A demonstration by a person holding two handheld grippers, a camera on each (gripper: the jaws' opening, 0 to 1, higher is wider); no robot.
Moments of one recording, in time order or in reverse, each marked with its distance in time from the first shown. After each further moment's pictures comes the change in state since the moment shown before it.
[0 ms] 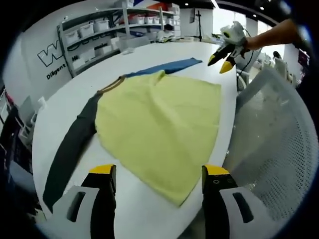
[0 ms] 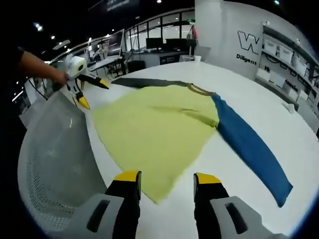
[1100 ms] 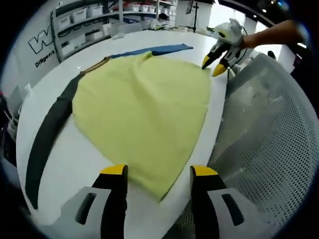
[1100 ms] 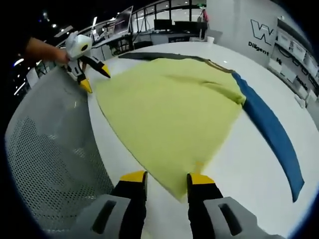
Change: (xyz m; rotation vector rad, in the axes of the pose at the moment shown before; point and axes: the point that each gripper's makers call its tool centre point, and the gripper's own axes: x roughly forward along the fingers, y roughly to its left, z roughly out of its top) left arm 0.026 -0.027 -0.040 0.025 0.092 -0.147; right arm 0.034 0.026 -0.045 -0.036 0.194 0.000
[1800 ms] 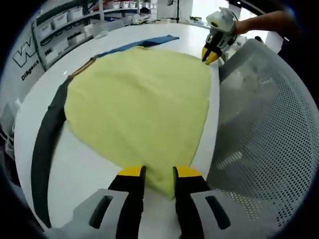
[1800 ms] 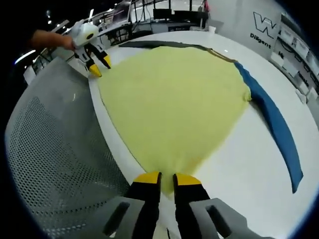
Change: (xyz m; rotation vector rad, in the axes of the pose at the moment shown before) left arm -0.001 0.009 -0.002 0.120 0.085 -0.069; right arm -0.012 0.016 -0.017 0.016 0.088 0.002
